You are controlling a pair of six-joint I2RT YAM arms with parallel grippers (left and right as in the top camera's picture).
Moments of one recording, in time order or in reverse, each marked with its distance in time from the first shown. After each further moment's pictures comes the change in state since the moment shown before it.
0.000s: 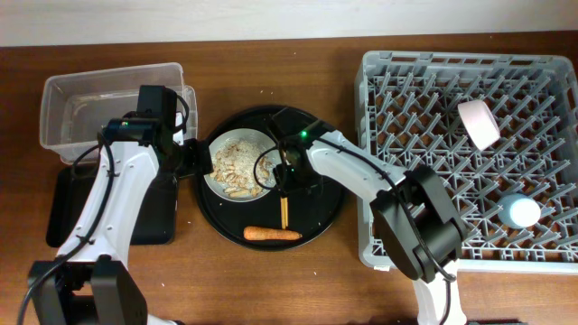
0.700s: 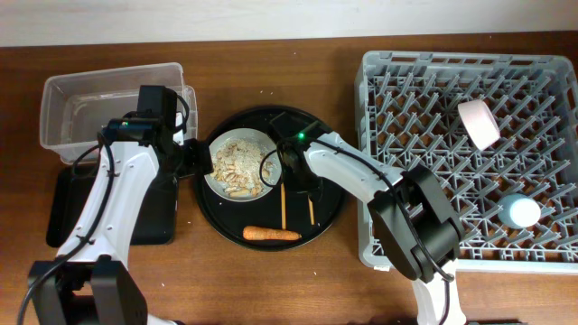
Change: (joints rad) left arm 0.000 0.000 0.000 0.000 0.000 0.000; right arm 0.010 0.006 0.000 -0.064 0.100 0.198
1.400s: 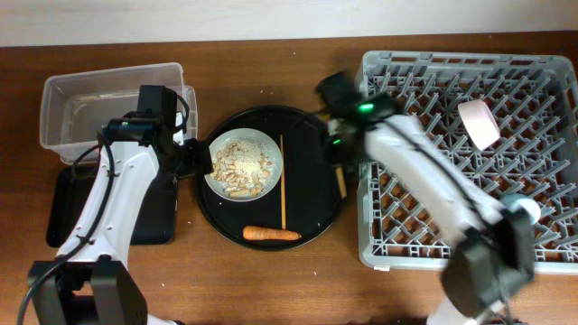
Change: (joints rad) left arm 0.000 0.000 0.000 0.000 0.000 0.000; right arm -0.211 -0.353 0.043 -0.177 -0.052 -0.185
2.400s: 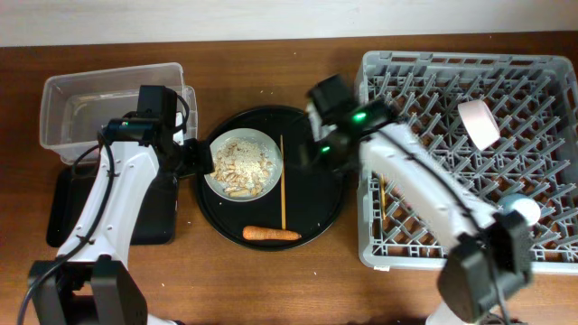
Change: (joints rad) left arm 0.000 0.000 0.000 0.000 0.000 -0.004; right arm 0.116 0.046 -0.036 0.105 -0.098 -0.065
